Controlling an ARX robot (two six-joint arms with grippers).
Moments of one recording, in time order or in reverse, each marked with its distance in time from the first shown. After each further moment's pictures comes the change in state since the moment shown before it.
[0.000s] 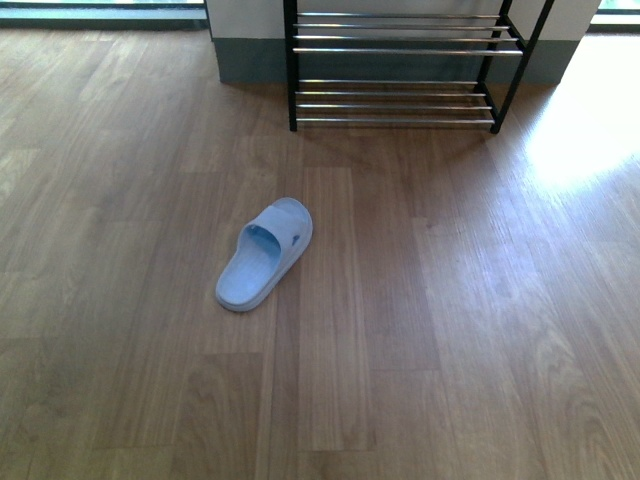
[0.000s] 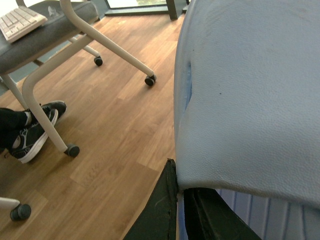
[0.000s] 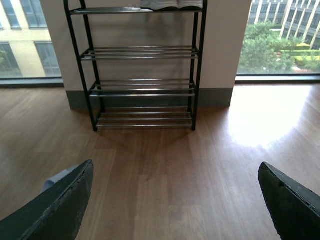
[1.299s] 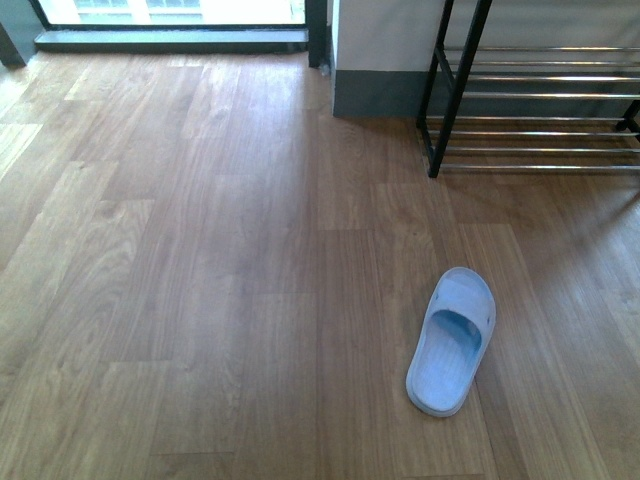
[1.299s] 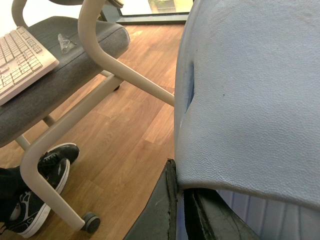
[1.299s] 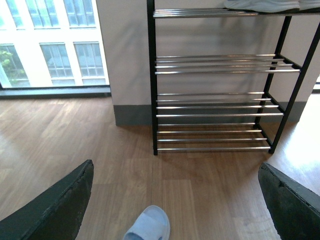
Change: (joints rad) left arm -0.003 0.002 -0.001 0.000 0.000 0.000; right arm 0.000 0.000 0.000 0.000 0.000 0.000
